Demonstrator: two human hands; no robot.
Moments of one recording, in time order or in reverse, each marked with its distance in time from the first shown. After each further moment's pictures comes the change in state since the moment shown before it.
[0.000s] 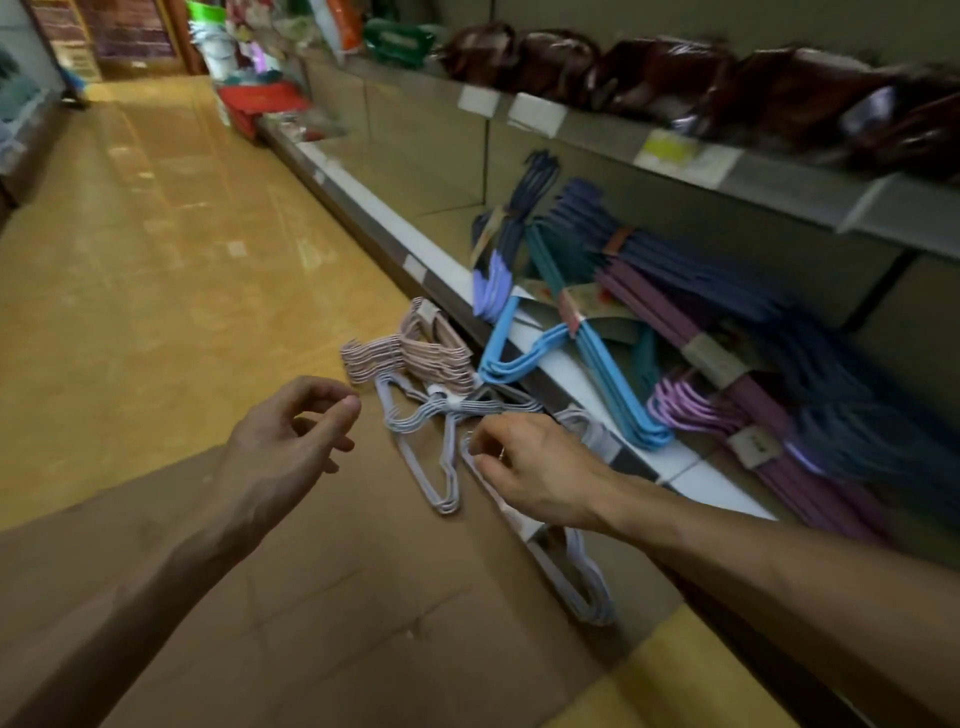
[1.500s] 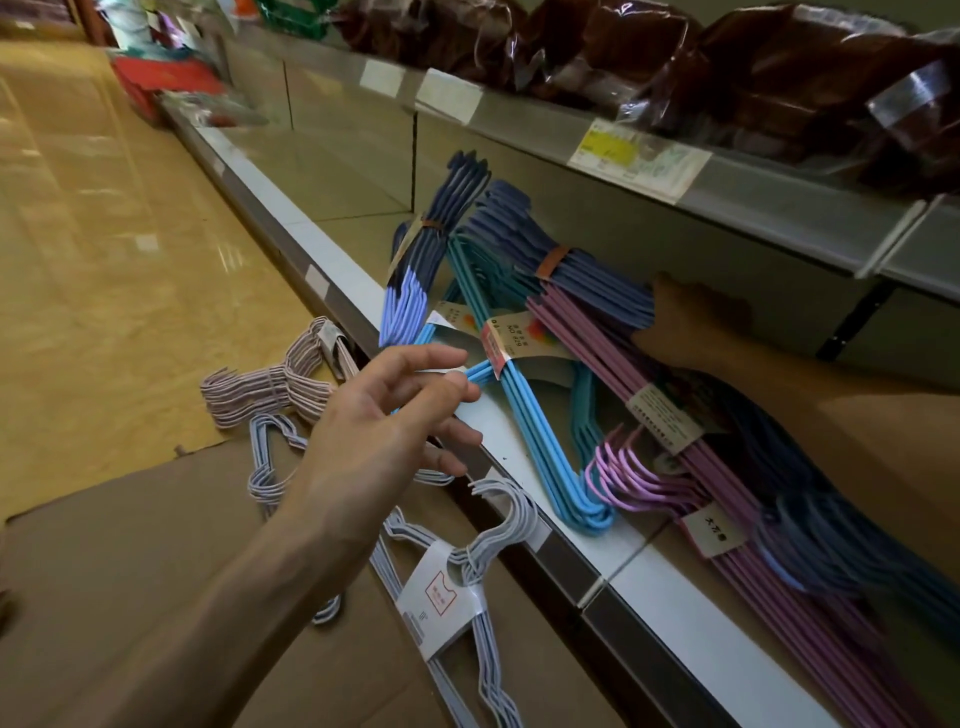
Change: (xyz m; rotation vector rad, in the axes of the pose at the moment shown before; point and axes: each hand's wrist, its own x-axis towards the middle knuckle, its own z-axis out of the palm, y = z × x) left_hand 0.064 0.068 0.162 -0.606 -0.280 -0.002; right_hand 0.078 0.229 -0.158 -0.482 0.184 0.663
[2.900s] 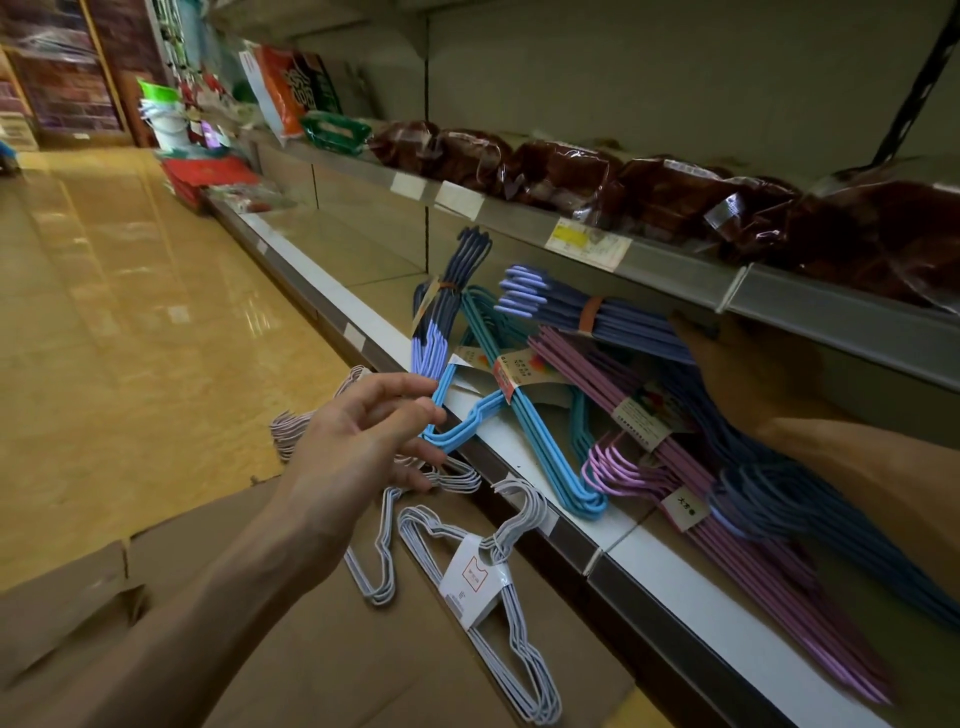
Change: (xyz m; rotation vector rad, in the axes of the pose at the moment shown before) left_hand -0.072 0.068 -0.032 0.138 0.011 0.006; right_hand -0.116 0.038 -0.038 -0.069 0.286 -0.075
